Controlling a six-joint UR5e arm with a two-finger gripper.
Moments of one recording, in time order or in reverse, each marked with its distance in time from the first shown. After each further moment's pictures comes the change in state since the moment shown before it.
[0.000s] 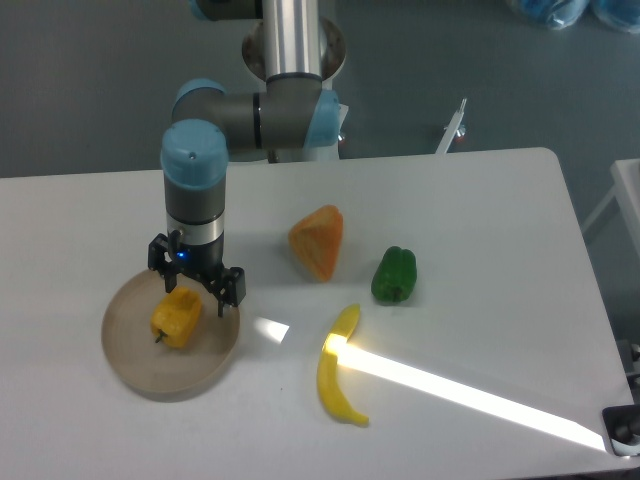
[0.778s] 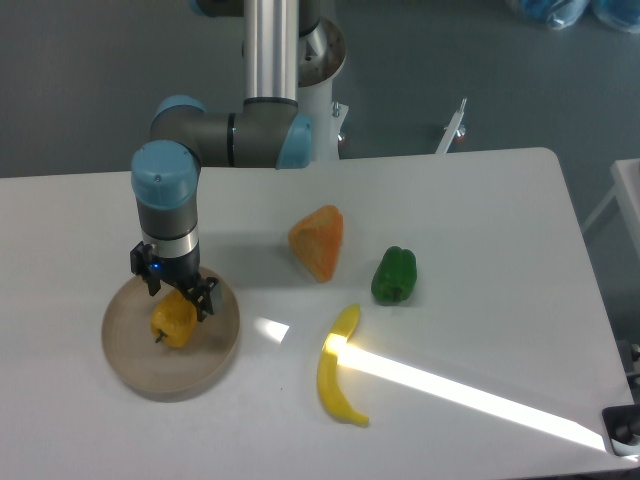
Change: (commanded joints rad) arm -0.045 -0.035 -0.005 0.000 0.043 0.000
